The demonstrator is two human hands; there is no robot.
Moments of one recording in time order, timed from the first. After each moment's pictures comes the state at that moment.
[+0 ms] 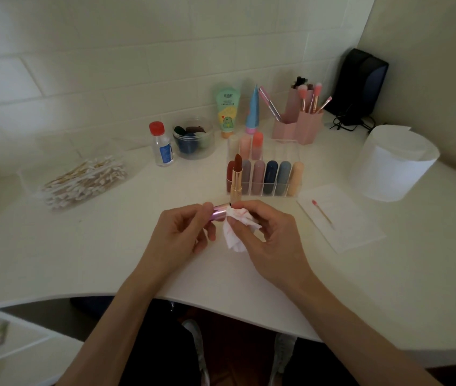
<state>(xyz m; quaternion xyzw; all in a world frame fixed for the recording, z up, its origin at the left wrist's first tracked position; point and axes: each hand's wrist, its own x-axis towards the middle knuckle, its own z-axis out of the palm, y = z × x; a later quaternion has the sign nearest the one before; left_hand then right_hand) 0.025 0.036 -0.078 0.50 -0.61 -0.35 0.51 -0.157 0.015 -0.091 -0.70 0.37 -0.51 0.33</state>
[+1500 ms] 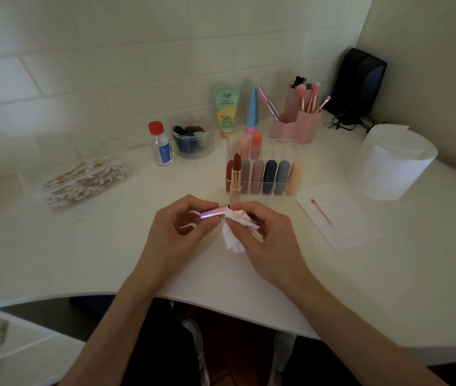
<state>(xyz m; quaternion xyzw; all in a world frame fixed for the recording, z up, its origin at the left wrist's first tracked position) 0.030 0.036 -0.082 0.50 -0.62 -0.32 0.52 -0.155 0.014 -0.095 -0.71 0.40 -0.47 0.33</state>
